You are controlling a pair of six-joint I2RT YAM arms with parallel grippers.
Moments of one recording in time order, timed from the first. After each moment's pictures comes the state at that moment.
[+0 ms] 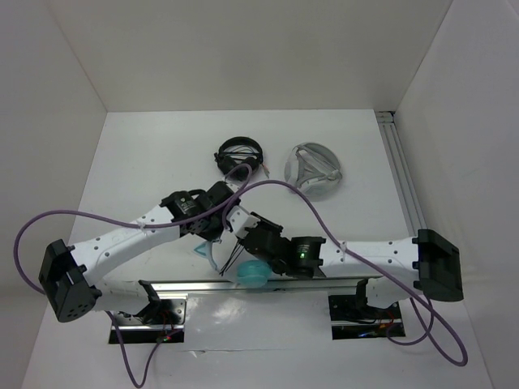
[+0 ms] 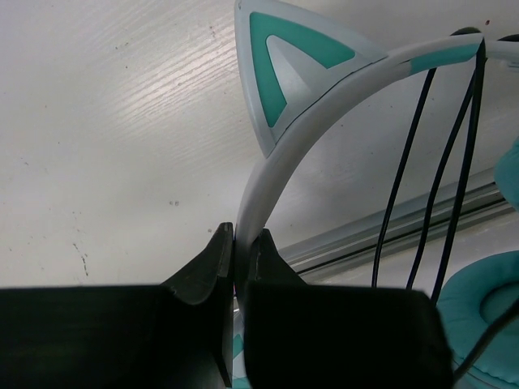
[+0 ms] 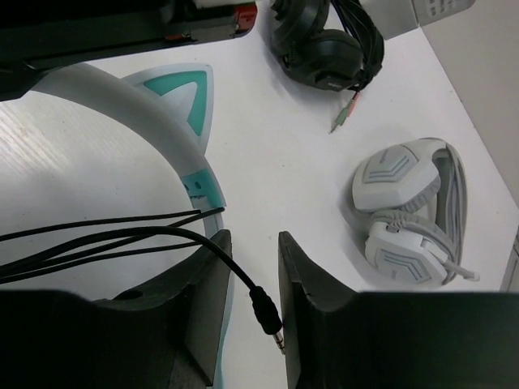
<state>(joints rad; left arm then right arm) -0.86 1.29 1.09 -0.96 -0.22 -0.37 1.32 1.33 0.86 -0.12 0.77 -0.16</state>
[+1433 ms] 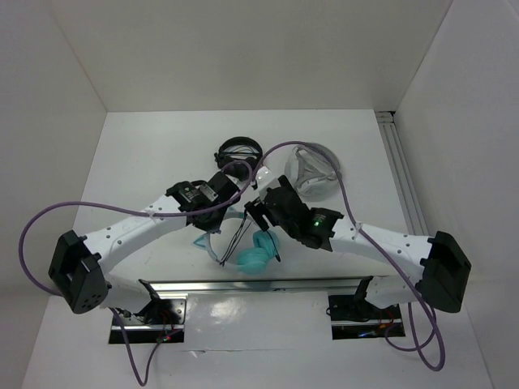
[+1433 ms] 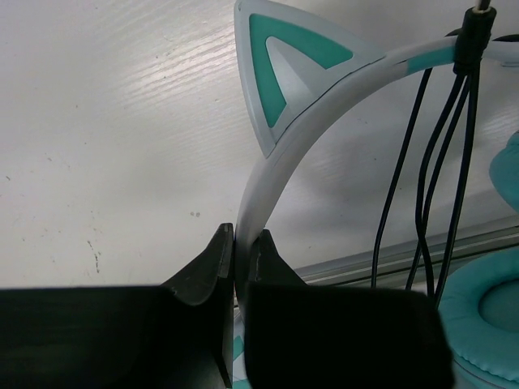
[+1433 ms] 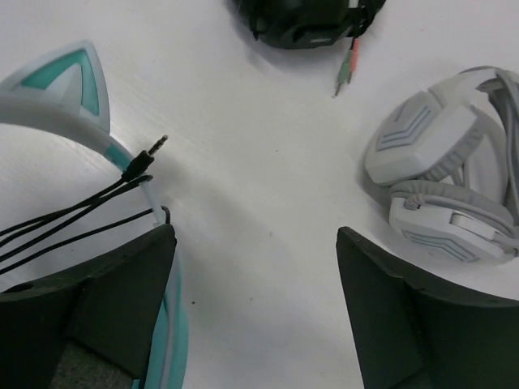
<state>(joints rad) -0.76 1.37 1.13 -0.96 -0.24 -0.38 1.01 1.30 0.89 -0.18 0.45 0.01</state>
